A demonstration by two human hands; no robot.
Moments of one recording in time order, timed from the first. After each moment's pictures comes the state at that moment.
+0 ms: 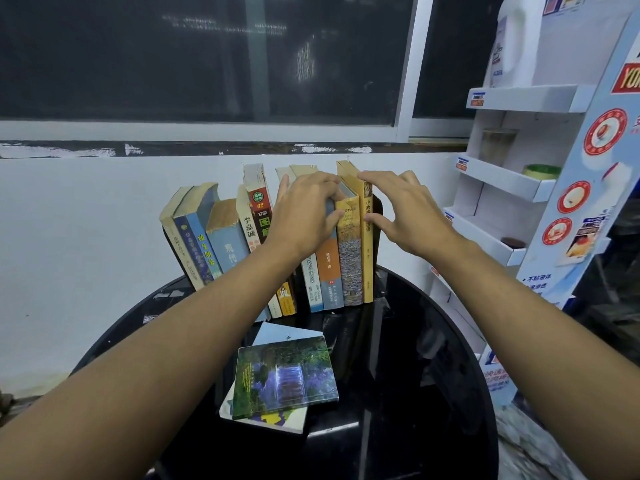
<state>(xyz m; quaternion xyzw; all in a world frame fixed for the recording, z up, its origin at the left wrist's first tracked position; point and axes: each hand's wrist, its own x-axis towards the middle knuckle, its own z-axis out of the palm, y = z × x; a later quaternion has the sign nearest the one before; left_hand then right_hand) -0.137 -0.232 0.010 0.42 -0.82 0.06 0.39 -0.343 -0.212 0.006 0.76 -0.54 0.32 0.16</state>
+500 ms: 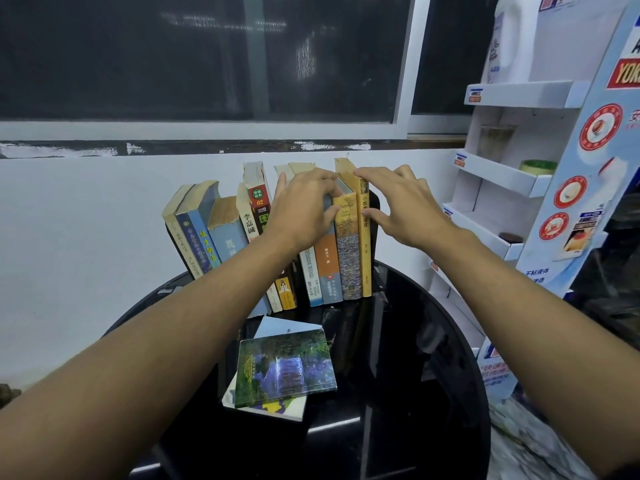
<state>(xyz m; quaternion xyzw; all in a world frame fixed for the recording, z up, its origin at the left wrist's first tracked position) -0.135 -0.224 0.017 0.44 -0.83 0.05 0.35 -0.336 -0.202 0.017 0.76 -0.57 0.27 0.16</state>
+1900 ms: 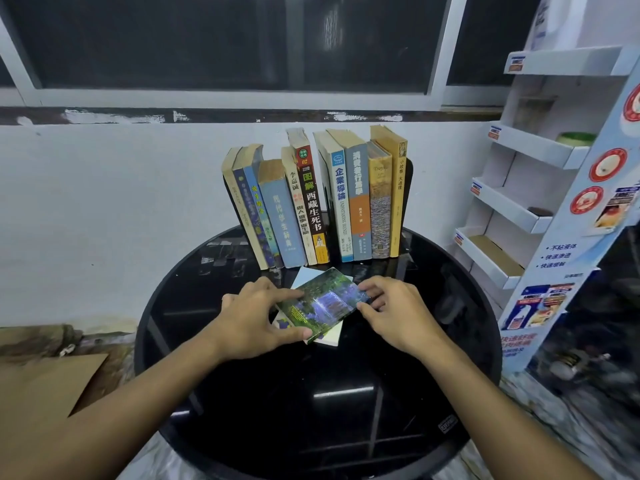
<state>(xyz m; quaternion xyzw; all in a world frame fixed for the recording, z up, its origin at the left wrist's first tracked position) 0.010 -0.082 -0.114 0.54 -0.82 -0.16 0.10 -0.248 -0.063 -0.120 0.68 -0.65 0.29 -0.18</state>
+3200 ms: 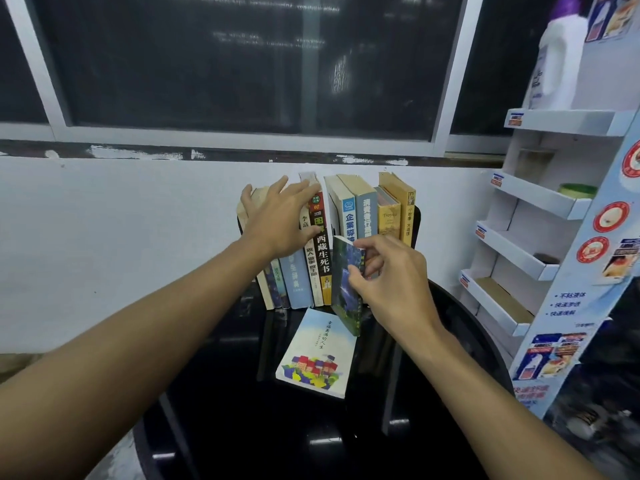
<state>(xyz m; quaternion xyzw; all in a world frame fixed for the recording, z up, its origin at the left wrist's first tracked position) -0.027 -0.186 0.019 0.55 -0.78 0.13 0.27 -0.210 -0.087 -0.028 0.70 -0.52 0.50 -0.01</state>
